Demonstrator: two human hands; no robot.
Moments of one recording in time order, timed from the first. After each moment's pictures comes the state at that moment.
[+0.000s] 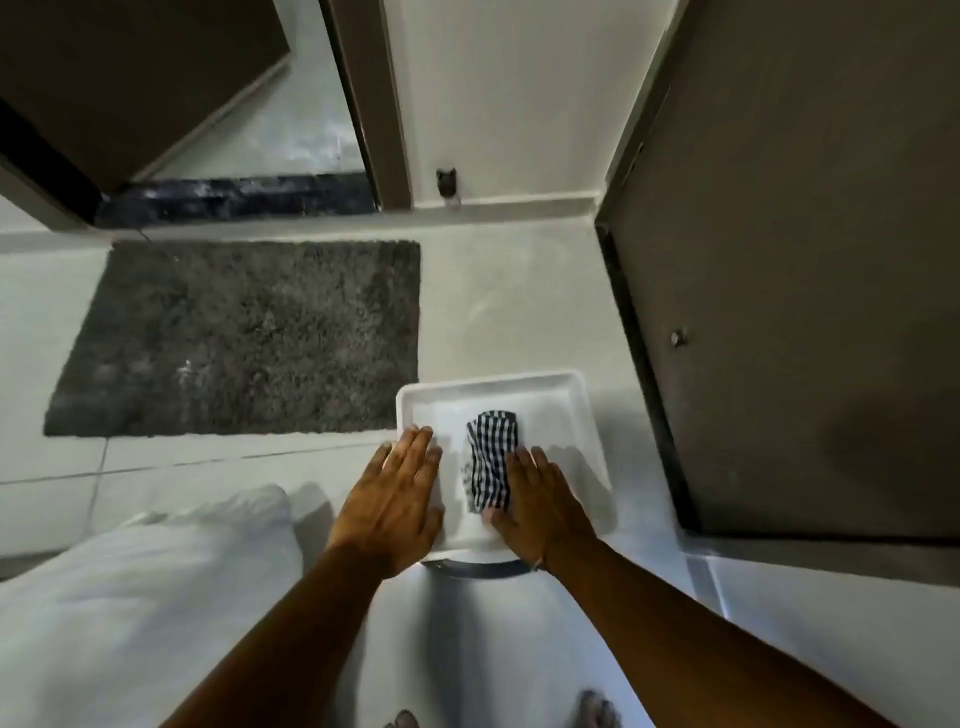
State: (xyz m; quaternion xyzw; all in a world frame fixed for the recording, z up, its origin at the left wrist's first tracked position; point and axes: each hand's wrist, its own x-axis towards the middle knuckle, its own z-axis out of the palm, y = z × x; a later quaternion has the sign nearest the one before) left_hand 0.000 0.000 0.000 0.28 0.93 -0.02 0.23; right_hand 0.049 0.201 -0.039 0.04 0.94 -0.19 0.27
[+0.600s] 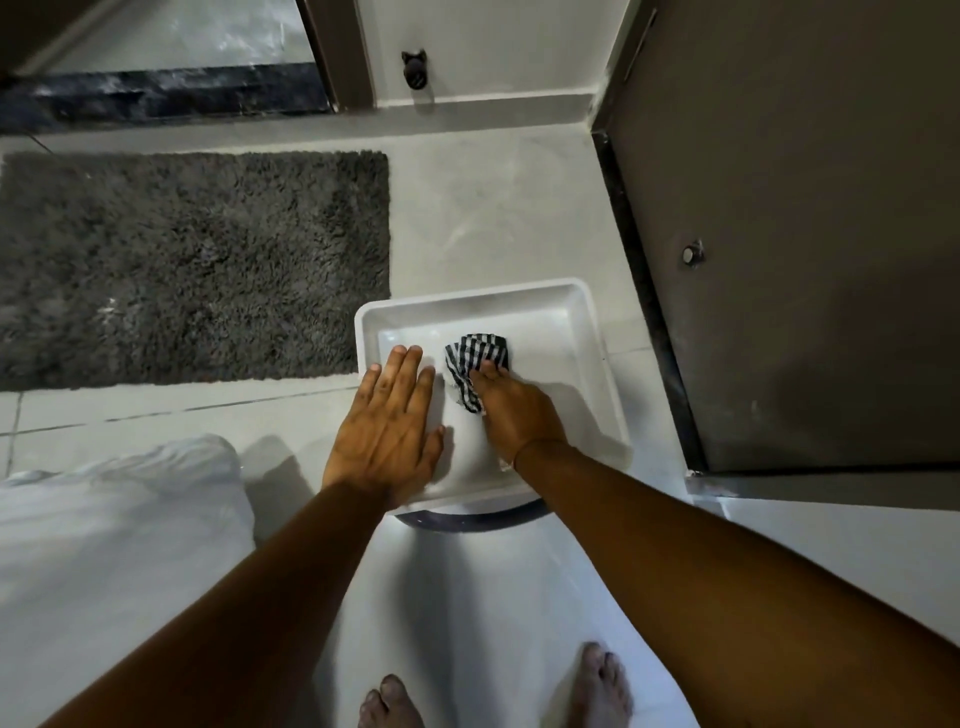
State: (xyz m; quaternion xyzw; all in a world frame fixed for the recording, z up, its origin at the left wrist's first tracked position) left_hand -0.004 0.025 -0.085 0.28 0.95 0.00 0.15; right_hand 0.007 0.199 -0.120 0.02 0.97 -0.18 0.18
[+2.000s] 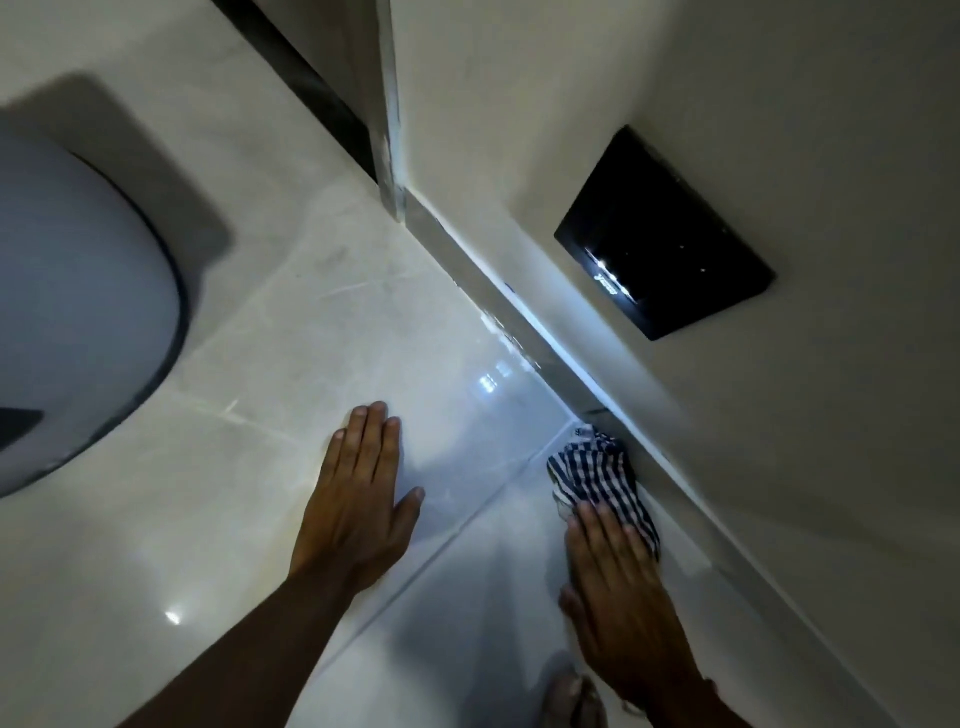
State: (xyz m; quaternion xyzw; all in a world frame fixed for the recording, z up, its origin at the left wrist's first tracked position) left_hand 0.364 0.214 -0.413 0.50 0.84 0.02 0.22; right_hand 0.657 0.330 -0.397 0.28 0.94 -0.12 0.15
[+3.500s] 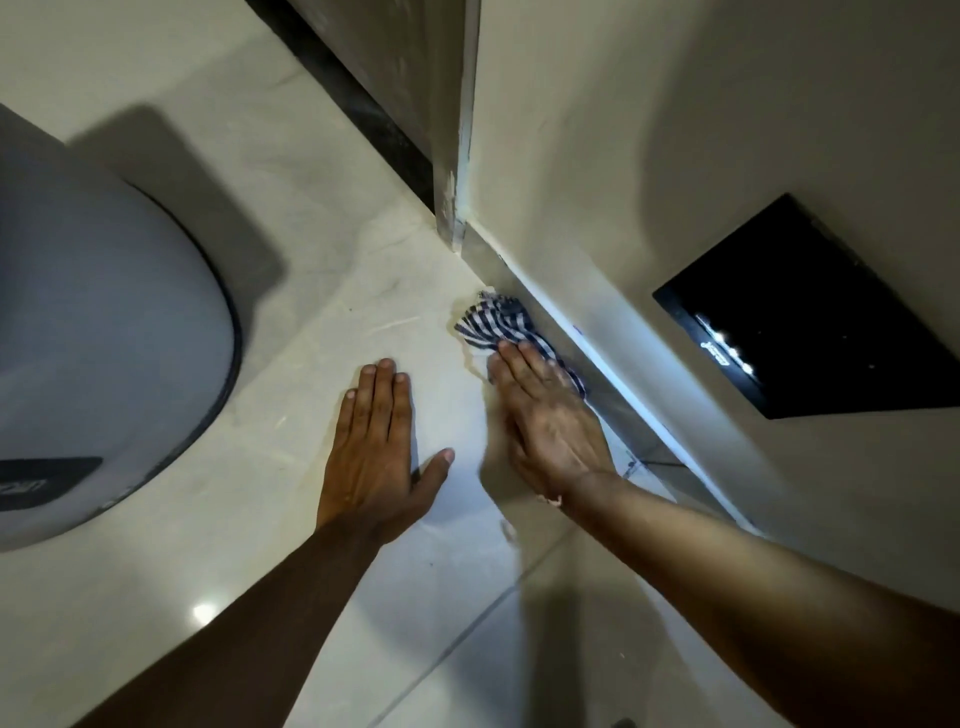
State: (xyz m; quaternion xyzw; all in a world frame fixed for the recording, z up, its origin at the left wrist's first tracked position) left_hand 0.288 0.249 -0.440 0.46 0.87 0.08 0.16; right_hand 0.419 0.418 -0.405 0.26 0.94 -0.19 0.08
